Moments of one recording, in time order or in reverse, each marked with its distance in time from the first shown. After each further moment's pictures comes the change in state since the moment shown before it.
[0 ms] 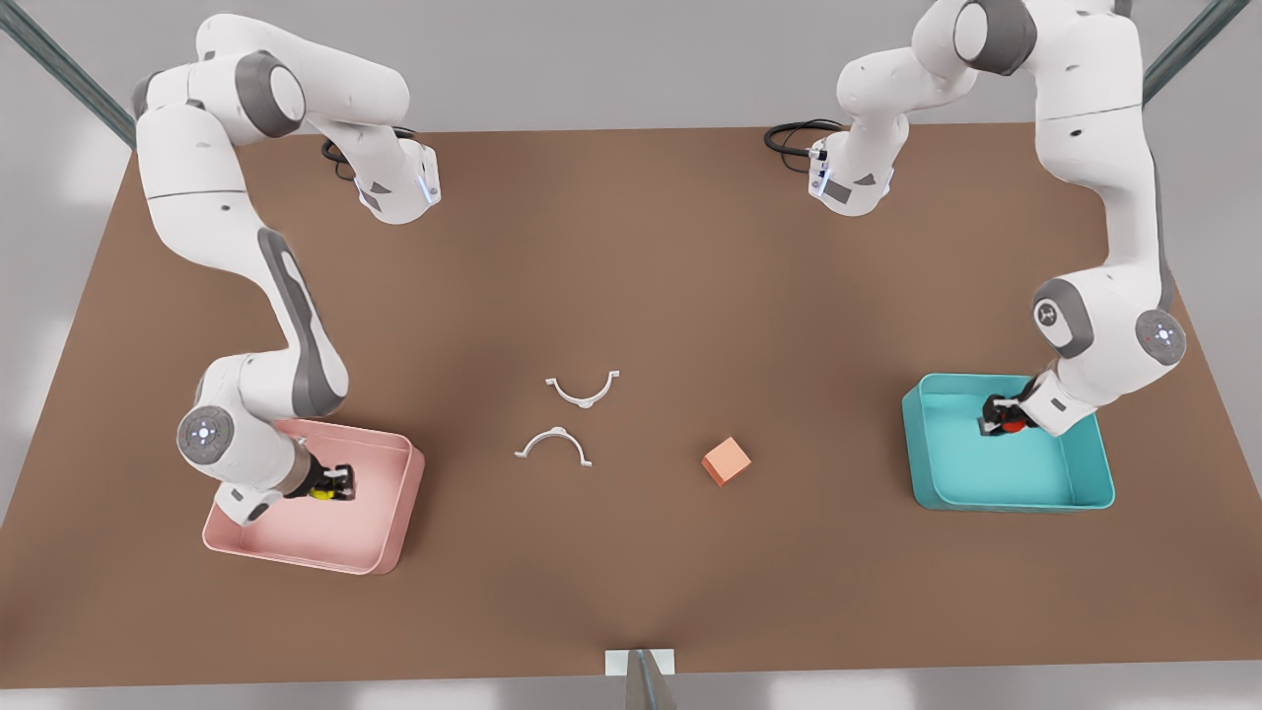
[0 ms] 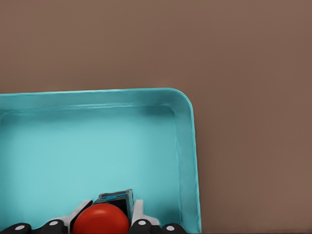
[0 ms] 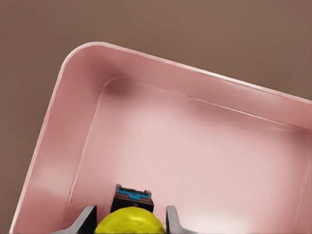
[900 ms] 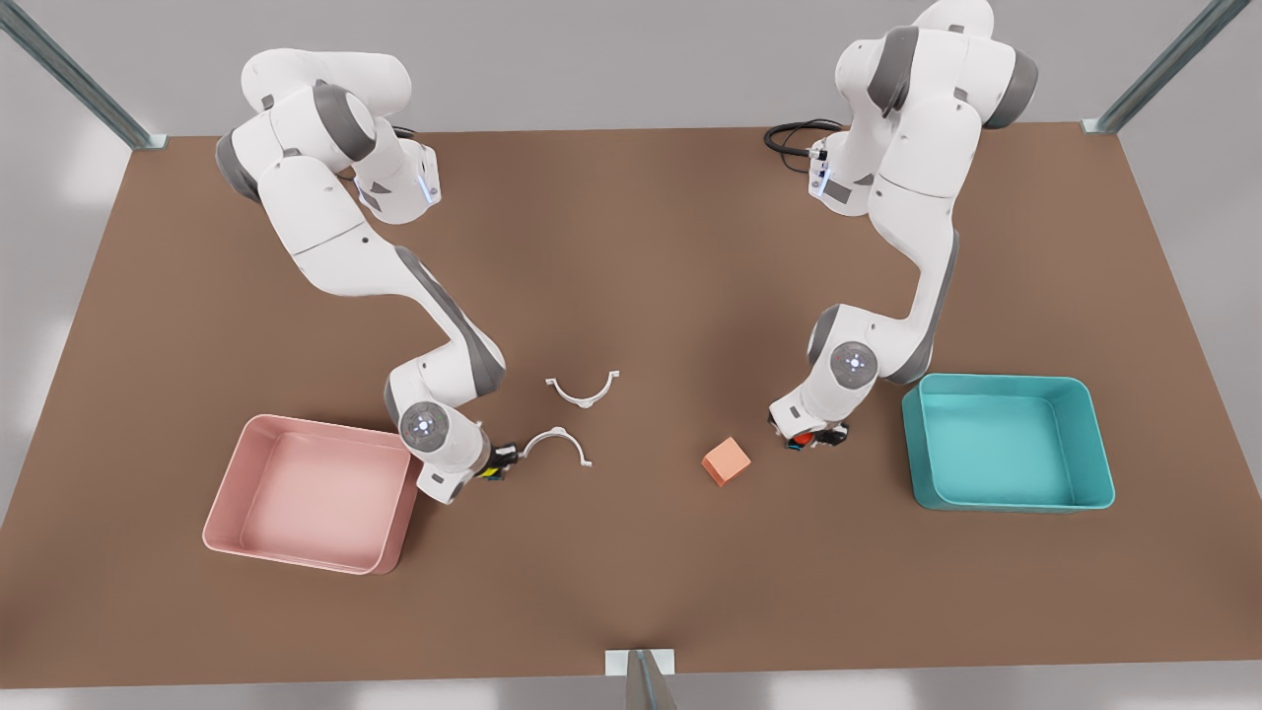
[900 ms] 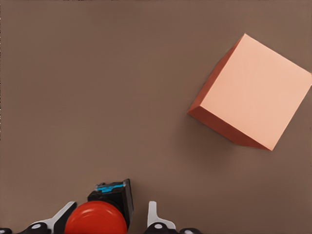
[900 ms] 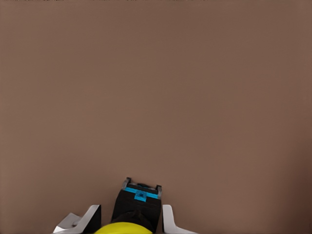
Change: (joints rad) left arm -0.526 0.210 -0.015 -0.058 0.148 0.308 -0.358; right arm 0.344 0.164 0.011 0.001 0.008 0.134 0.231
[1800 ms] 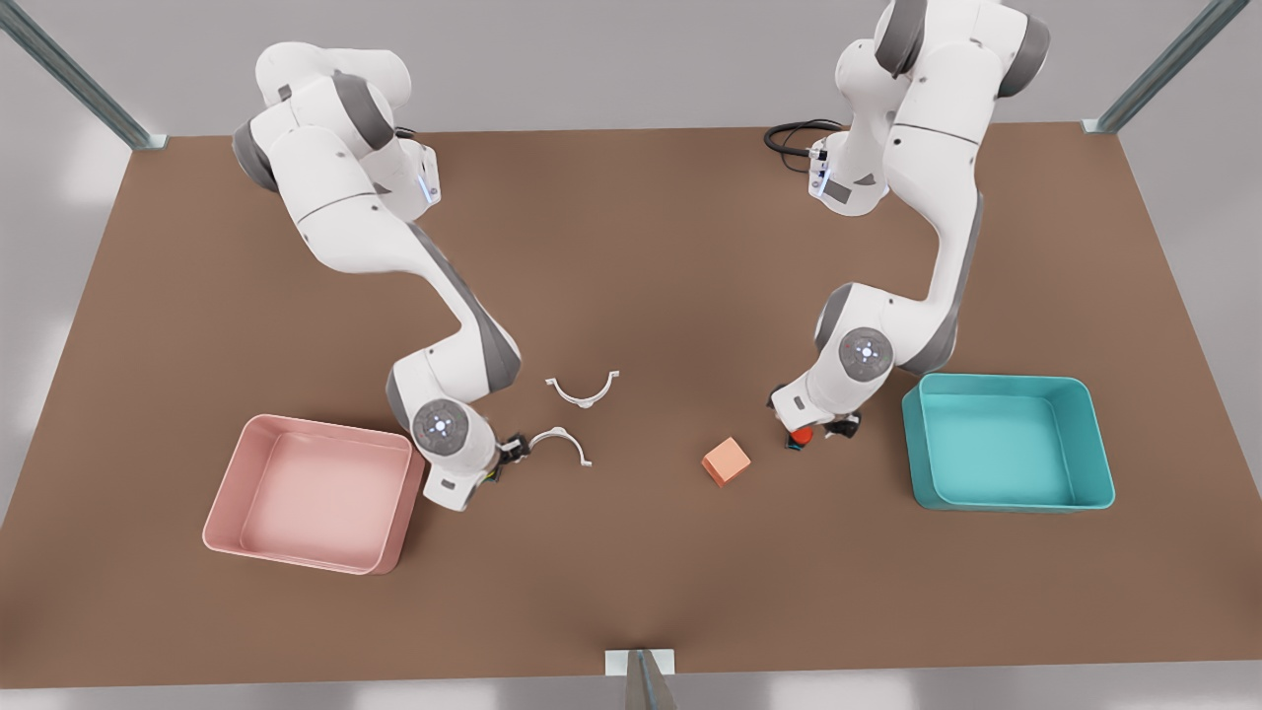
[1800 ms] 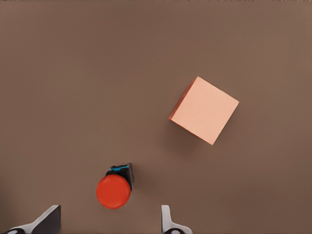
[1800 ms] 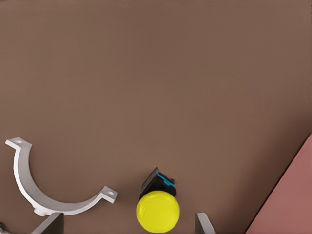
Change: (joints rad) left arm -0.016 -0.128 -0.007 0.116 -0.001 -0.300 -0.005; right arm 0.120 -0.022 -0.079 0.240 0.007 -0.305 -0.096
